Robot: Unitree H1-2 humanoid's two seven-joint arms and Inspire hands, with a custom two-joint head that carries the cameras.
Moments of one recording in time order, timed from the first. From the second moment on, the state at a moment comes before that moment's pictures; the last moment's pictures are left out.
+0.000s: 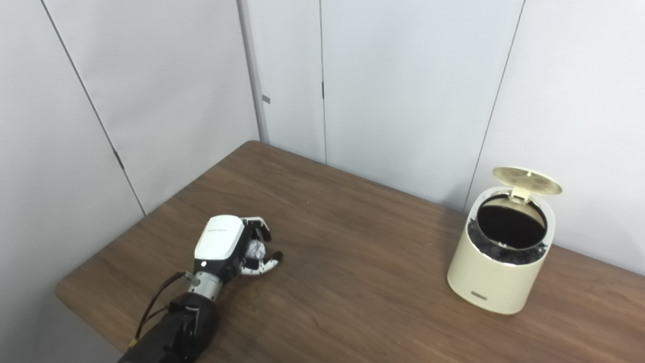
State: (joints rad) left arm 0.01 0.45 0.03 0.12 0.84 0.08 0.39; right arm -0.07 -0.40 -0.20 0.20 -0.03 -0.42 -0.02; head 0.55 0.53
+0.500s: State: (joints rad) left arm -0.02 0.45 0.02 0.19 0.81 0.01 0.44; right arm -0.06 -0.39 -0.20 0.19 -0.02 -0.42 -0.01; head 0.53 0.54
